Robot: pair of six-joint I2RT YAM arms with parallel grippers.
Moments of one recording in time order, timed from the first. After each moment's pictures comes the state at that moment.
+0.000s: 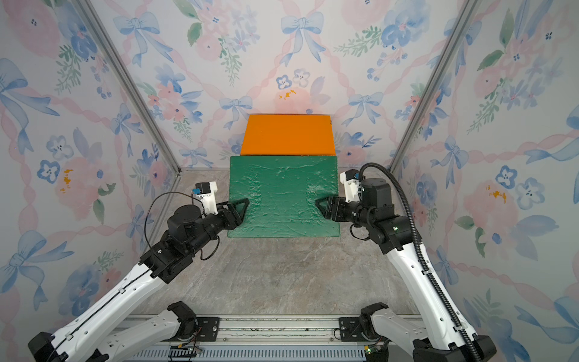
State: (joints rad) left arm -0.62 0.91 0.91 -0.17 -0.09 -0.59; right arm 0.32 1.07 1.26 -0.72 -0.36 0.40
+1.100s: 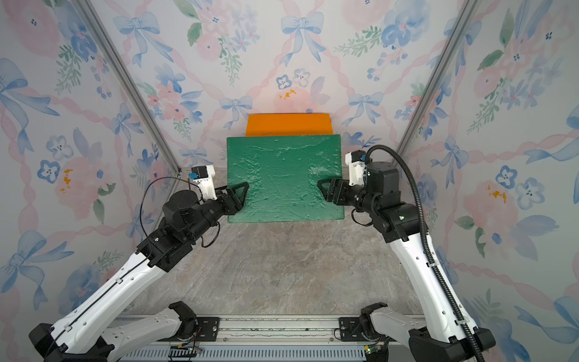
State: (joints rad) left arm -0.63 1.01 1.10 -0.19 -0.13 -0.55; right arm 0.32 1.16 1.47 -0.73 -0.29 0.40
